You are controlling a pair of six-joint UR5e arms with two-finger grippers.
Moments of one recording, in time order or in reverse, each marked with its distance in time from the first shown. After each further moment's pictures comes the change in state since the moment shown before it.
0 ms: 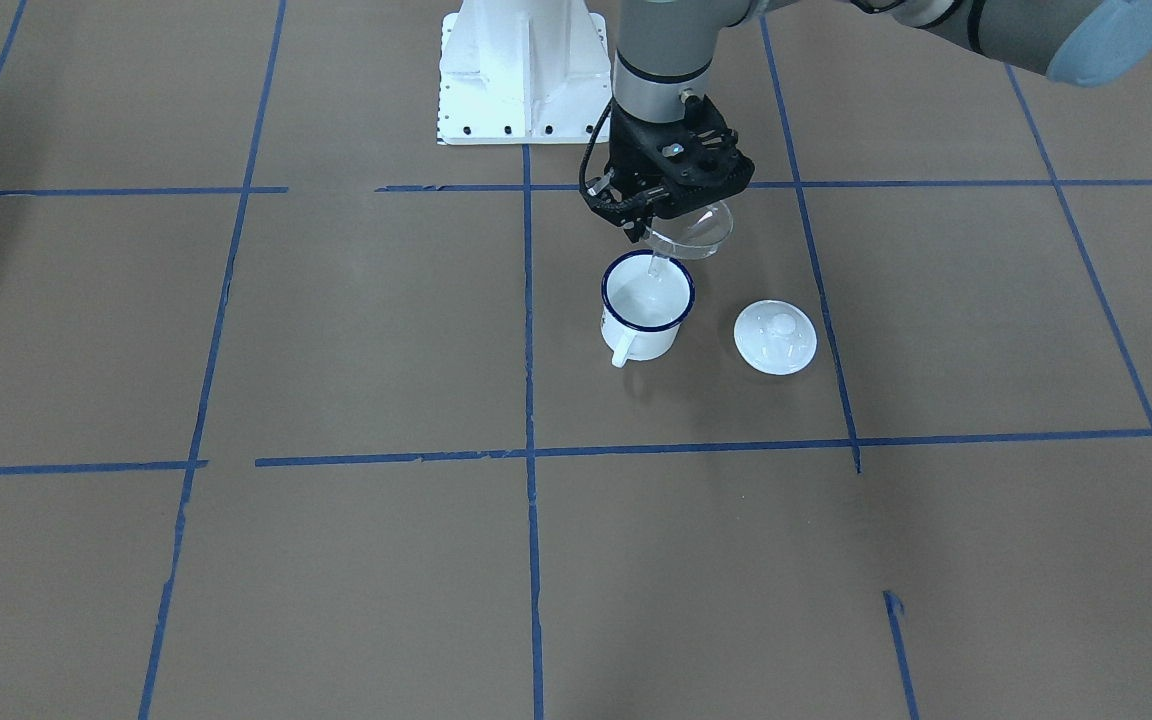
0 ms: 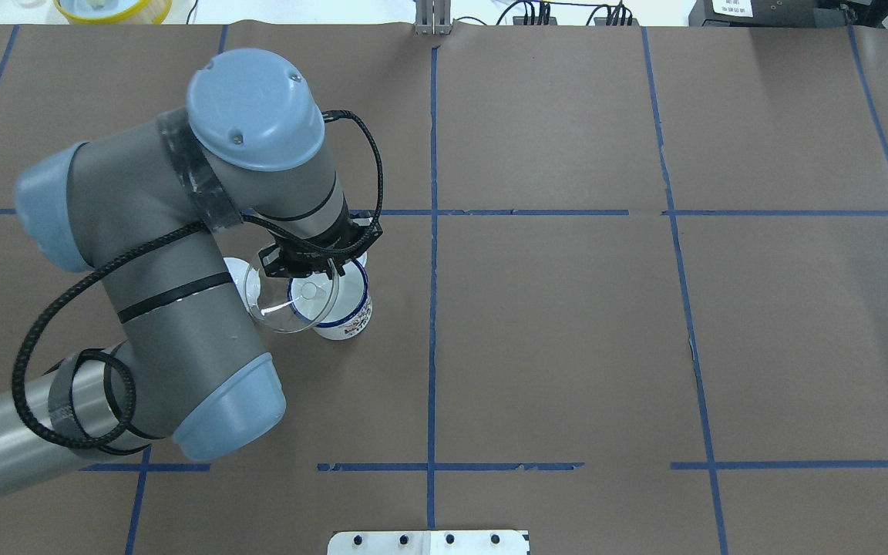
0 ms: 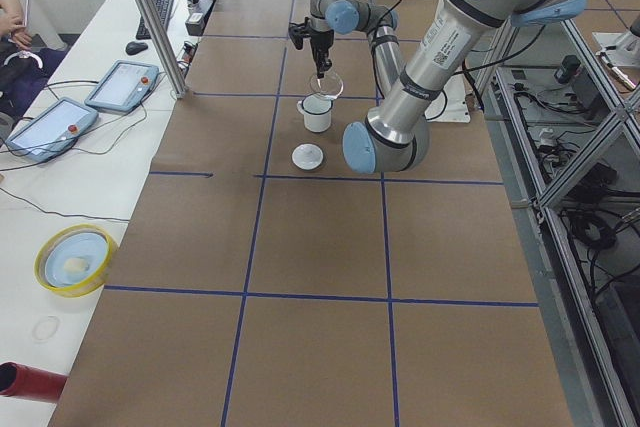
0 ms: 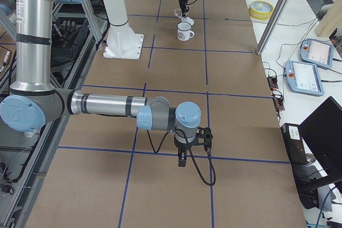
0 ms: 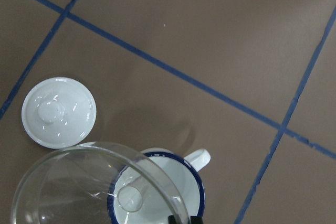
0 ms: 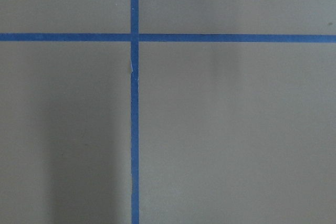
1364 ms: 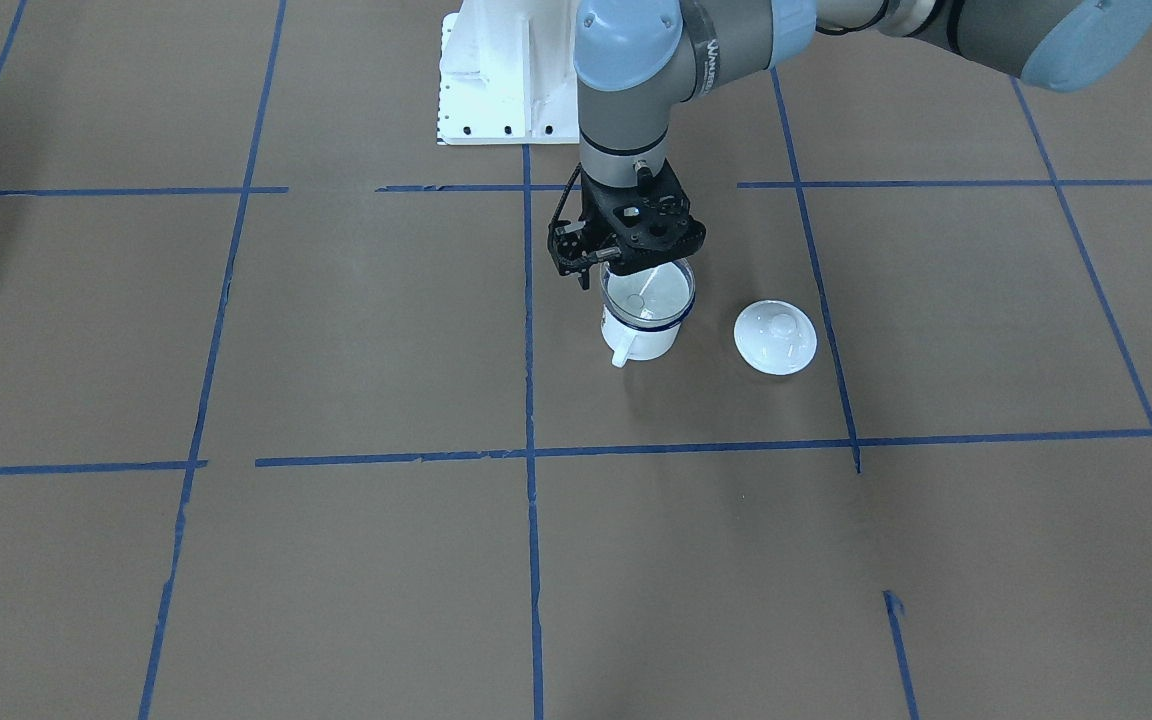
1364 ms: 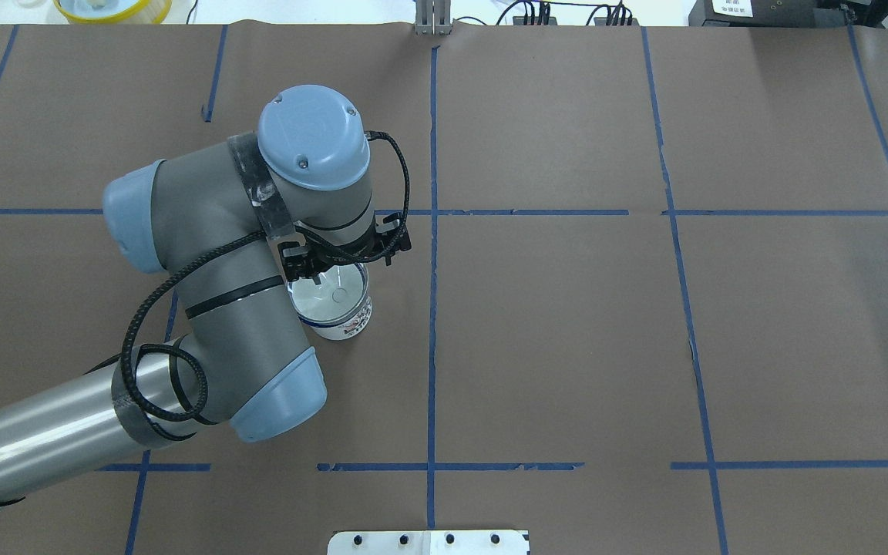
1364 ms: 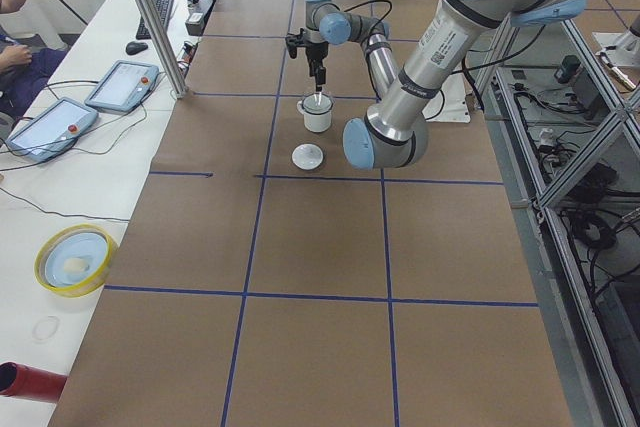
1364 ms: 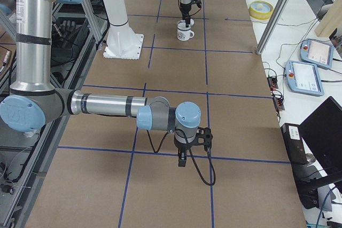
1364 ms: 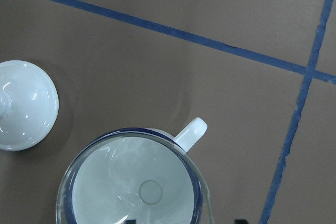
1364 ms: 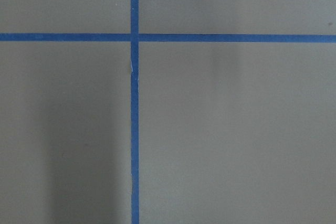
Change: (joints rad) left arm 0.016 -0.008 0.113 -0.100 0.038 0.079; right arm 0.000 0.000 0.000 0.000 0.000 0.000
